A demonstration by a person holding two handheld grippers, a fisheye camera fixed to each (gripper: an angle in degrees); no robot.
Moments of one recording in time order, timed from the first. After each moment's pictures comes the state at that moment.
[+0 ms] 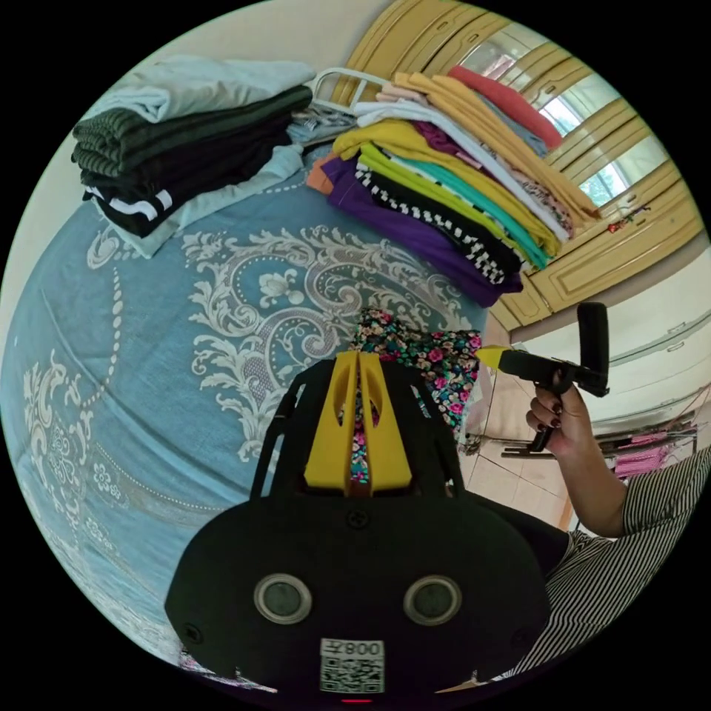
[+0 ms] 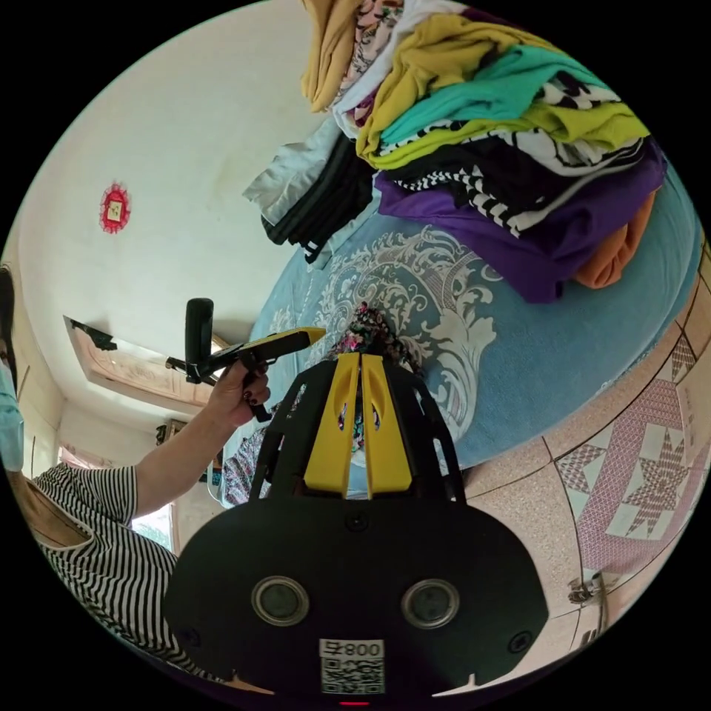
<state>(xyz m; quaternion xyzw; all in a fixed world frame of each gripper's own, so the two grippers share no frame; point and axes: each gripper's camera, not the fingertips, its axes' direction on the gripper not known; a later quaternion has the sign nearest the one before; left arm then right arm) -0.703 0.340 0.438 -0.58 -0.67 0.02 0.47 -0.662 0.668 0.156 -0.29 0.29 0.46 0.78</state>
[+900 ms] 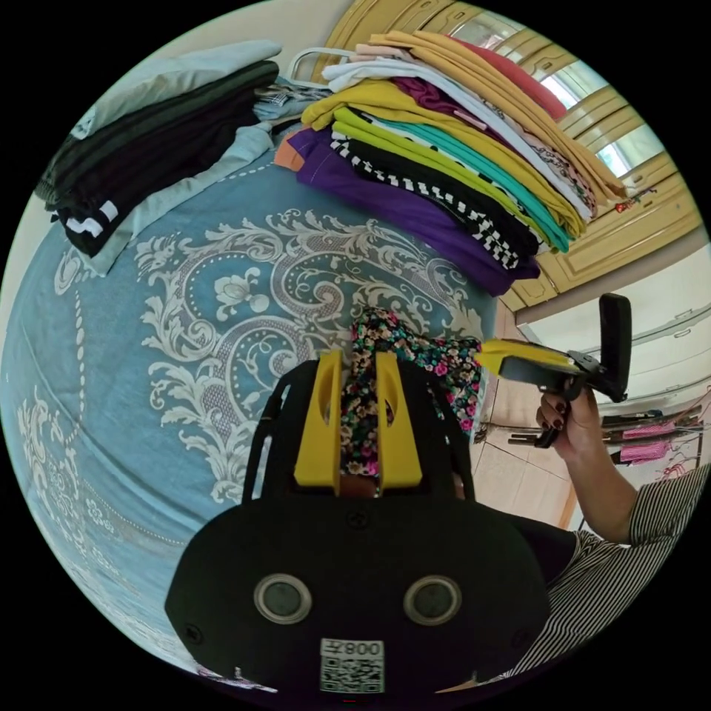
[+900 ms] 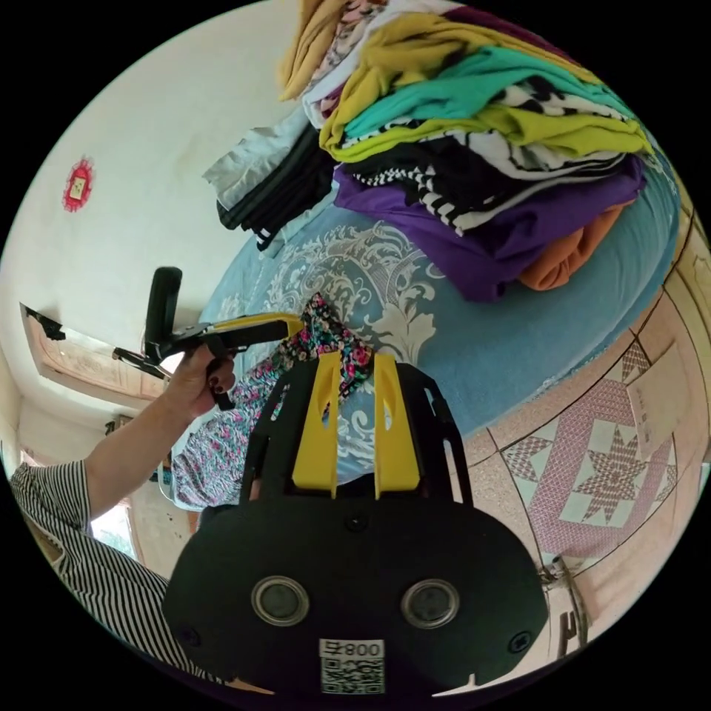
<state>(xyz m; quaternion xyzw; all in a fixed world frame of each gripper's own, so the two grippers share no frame) -0.734 0.364 0.448 -0.61 -0.66 0.00 0.44 -0.661 0.660 0.164 -0.37 0.37 0.43 0.74</state>
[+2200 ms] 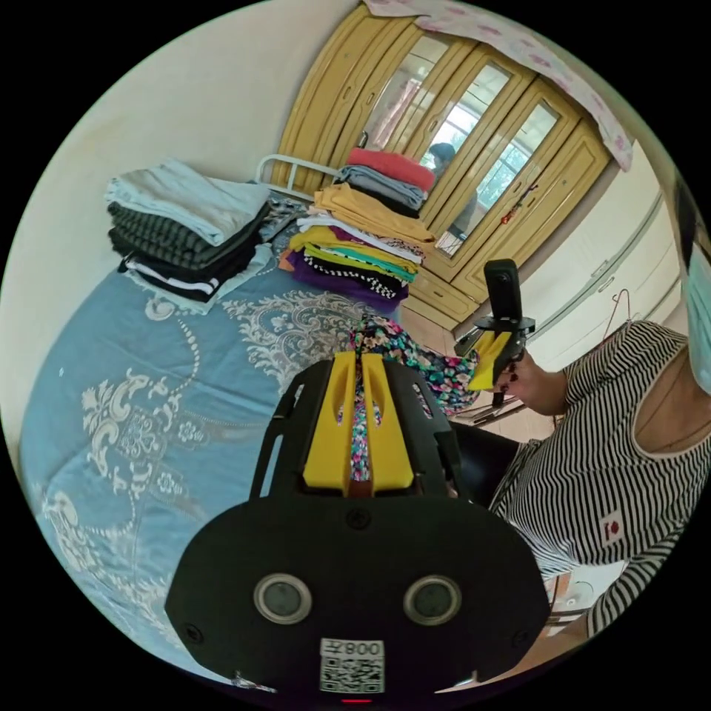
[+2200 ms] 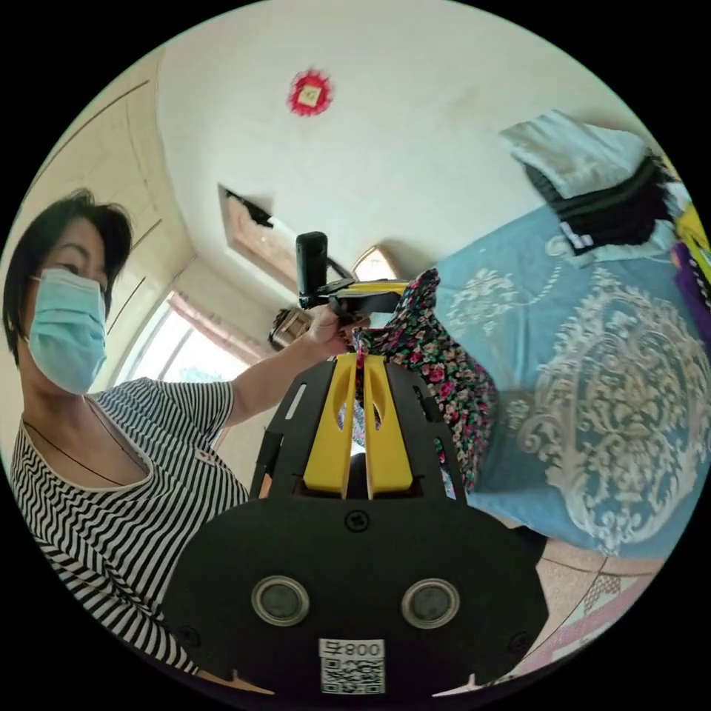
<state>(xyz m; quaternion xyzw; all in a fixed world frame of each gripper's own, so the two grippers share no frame) -0.285 0.233 0.278 -0.60 -0.57 0.10 0.55 -0.805 0.445 0.462 -0.34 -0.06 0.35 0.87</state>
